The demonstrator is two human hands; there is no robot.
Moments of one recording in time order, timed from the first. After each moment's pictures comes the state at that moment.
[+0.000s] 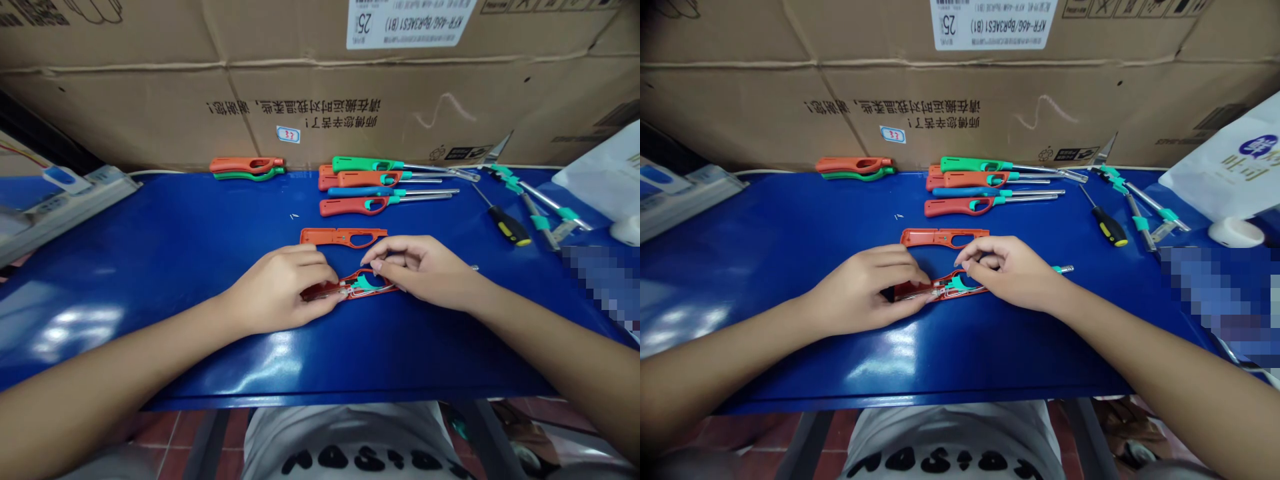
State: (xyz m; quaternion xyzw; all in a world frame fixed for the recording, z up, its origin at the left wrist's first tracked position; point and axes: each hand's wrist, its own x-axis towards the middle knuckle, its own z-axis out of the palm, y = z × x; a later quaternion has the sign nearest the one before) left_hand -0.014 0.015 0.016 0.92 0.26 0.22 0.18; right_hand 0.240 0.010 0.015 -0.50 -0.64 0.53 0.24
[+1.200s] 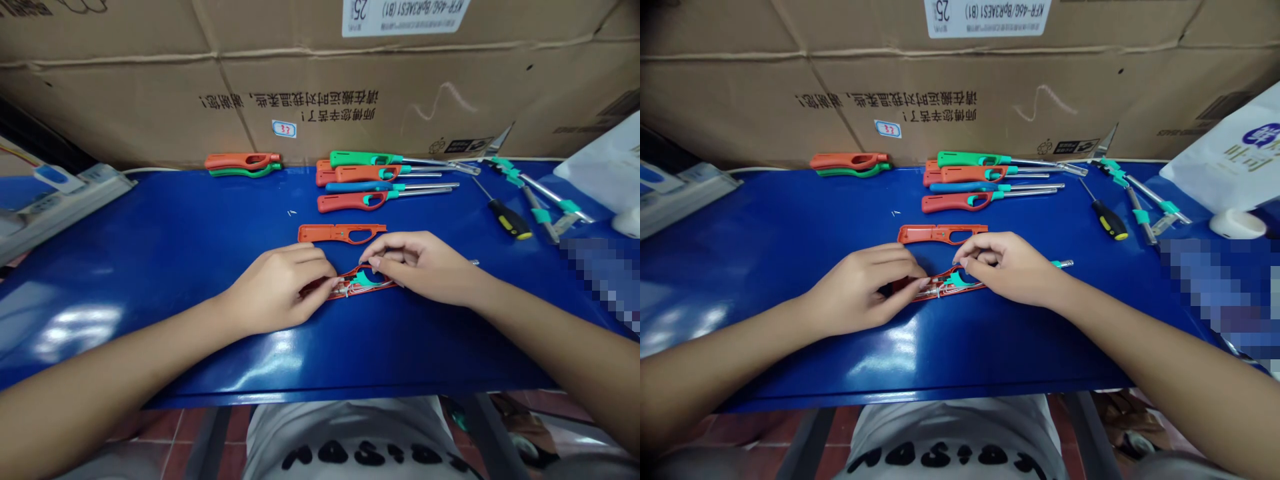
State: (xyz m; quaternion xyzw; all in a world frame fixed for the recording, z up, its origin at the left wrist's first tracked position) left_hand -0.012 0.012 0.017 0.92 0.27 0.21 0.18; right_hand 0.241 0.009 0.016 -0.50 -0.65 0.52 0.23
